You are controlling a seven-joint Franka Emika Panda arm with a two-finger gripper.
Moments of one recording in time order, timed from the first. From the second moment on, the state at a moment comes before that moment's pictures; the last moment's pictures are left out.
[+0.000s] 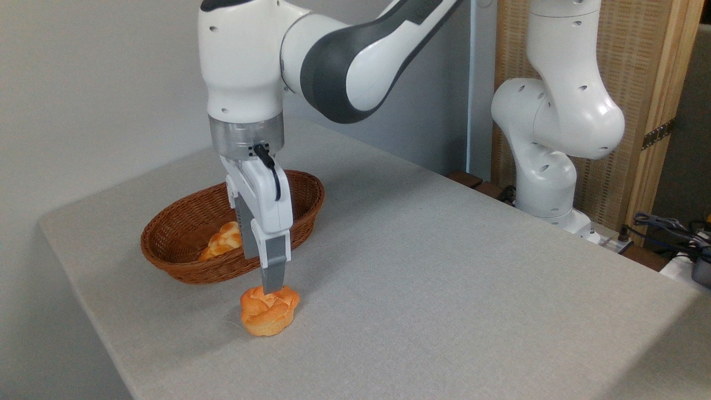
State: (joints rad) arm -0.07 0.02 -0.04 -1.95 -0.09 2.10 0.96
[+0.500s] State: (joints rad) arm -0.07 0.07 -0.05 -2.06 -0.09 2.27 1.11
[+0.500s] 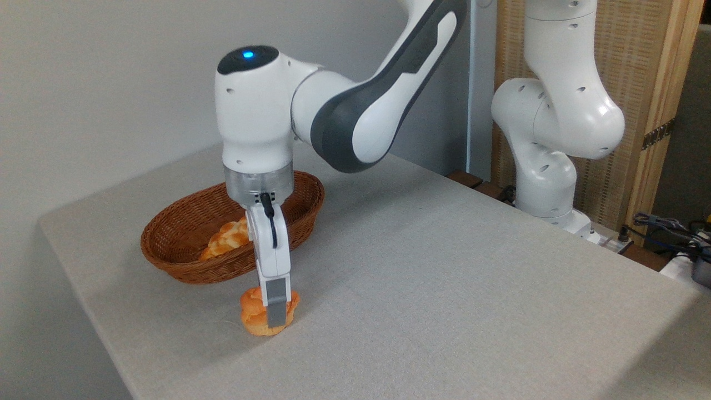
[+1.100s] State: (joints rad) arm -0.07 0.08 -0.06 -2.07 -0.09 2.28 1.21
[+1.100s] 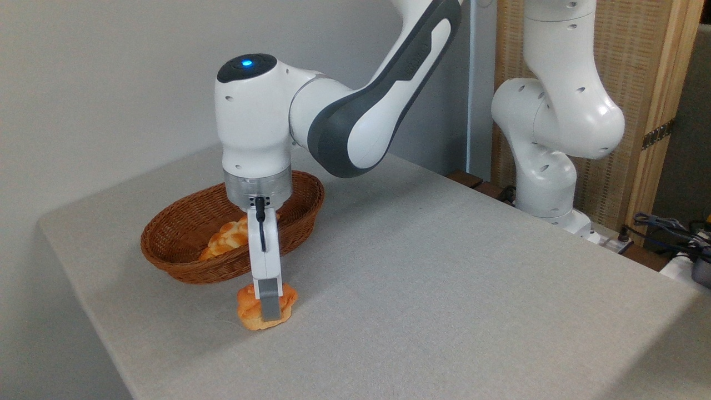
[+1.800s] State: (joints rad) arm -0.01 0.00 -0.06 -1.85 -0.25 1.84 0.93
